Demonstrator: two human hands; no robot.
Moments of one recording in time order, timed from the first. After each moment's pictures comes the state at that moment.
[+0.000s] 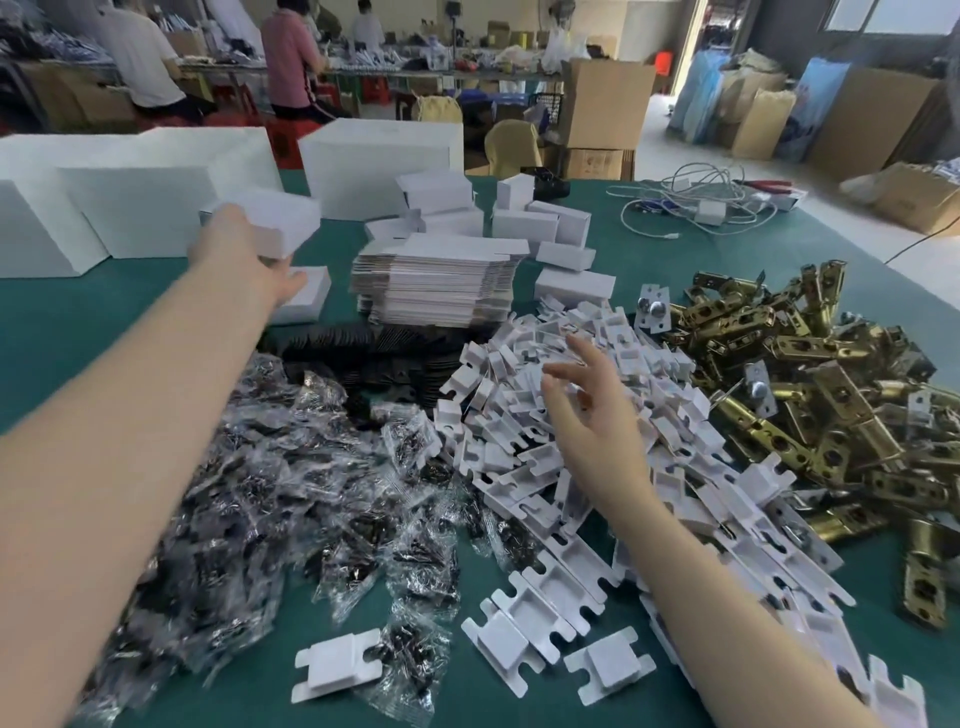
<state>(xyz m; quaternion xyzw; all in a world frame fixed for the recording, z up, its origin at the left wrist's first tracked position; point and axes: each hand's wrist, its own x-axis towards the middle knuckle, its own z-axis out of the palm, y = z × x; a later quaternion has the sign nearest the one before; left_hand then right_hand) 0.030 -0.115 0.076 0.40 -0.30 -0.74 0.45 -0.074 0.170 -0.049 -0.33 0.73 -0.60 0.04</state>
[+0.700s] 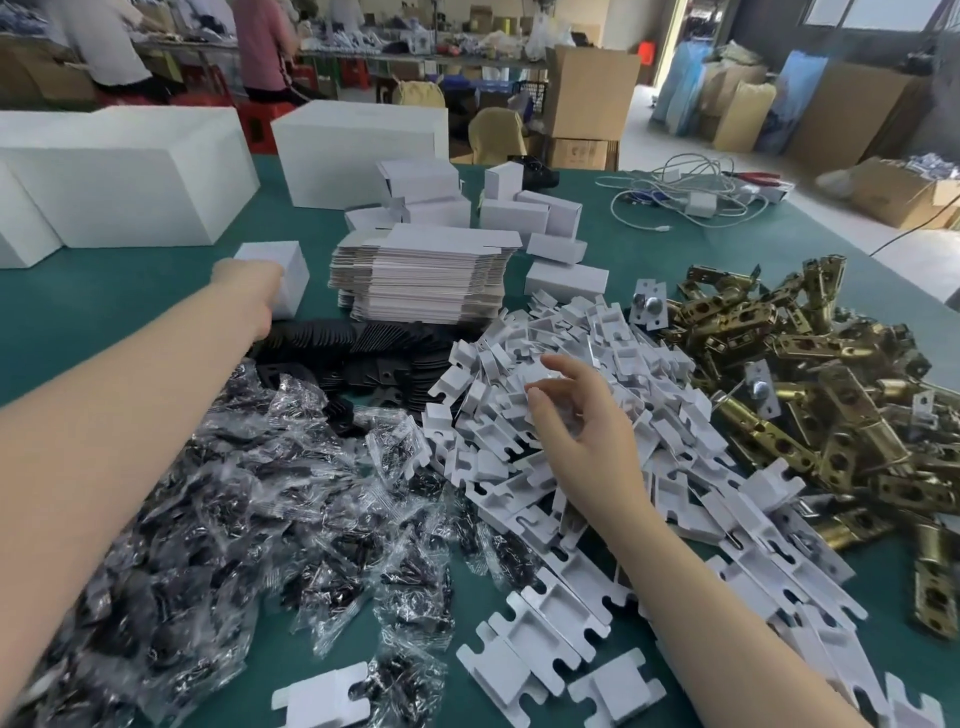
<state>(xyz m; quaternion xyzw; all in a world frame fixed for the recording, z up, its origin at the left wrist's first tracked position) -0.005 -0.154 0.020 0.54 -0.51 -0.55 0.38 -0.074 0.167 -0.057 -0.33 0.73 -0.60 0.05</state>
